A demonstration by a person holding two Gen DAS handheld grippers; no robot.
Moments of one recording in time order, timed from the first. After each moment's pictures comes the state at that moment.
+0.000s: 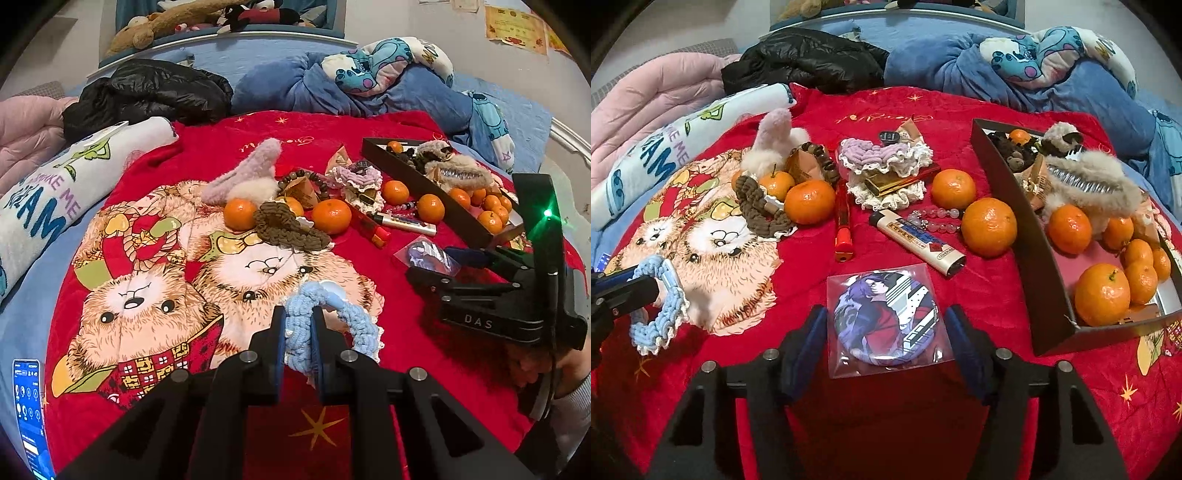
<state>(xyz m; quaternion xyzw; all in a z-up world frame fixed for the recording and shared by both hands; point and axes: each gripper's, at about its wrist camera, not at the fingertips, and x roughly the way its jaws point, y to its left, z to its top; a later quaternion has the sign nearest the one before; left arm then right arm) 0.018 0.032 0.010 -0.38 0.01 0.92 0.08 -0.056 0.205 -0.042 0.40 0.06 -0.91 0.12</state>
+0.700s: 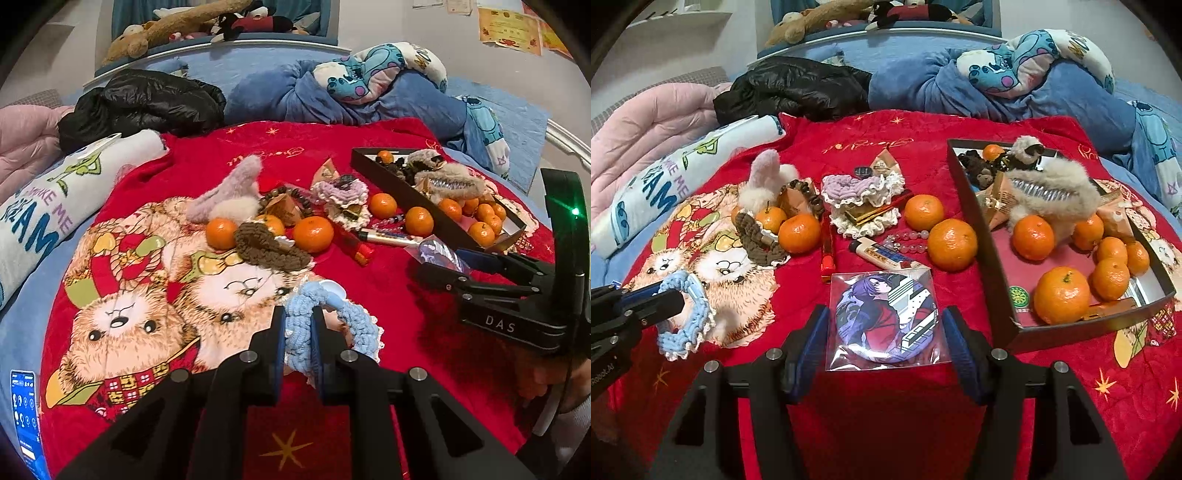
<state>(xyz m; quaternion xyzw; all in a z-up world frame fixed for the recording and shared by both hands) 0.012 0.054 0.019 -0.36 0.01 0.93 0.09 -0.043 0.231 -0.021 0.37 0.02 -0.92 0.11</state>
